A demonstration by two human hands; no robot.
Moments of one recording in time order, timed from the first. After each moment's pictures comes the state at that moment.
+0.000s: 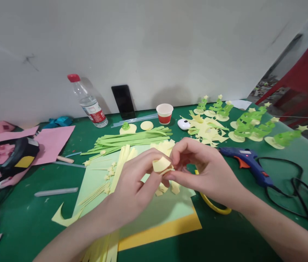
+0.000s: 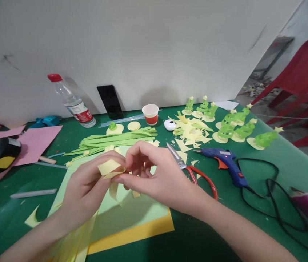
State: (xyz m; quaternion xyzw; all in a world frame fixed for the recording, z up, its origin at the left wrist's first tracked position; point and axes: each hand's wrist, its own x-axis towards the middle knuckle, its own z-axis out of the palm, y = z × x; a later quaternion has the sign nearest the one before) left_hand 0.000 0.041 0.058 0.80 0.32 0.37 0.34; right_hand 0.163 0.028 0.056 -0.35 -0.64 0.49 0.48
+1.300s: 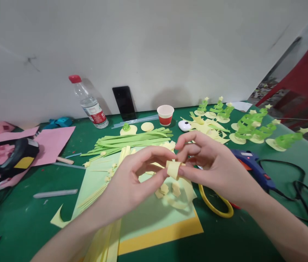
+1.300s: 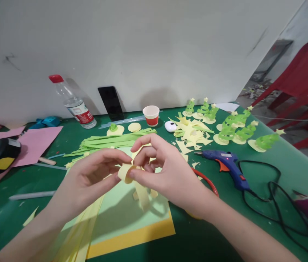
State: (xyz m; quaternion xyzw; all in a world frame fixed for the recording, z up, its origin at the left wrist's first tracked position) left_hand -0.004 0.045 0.066 0.71 0.34 0.35 0.51; right_hand 0.169 0.030 0.067 -0.43 -0.59 0.51 0.46
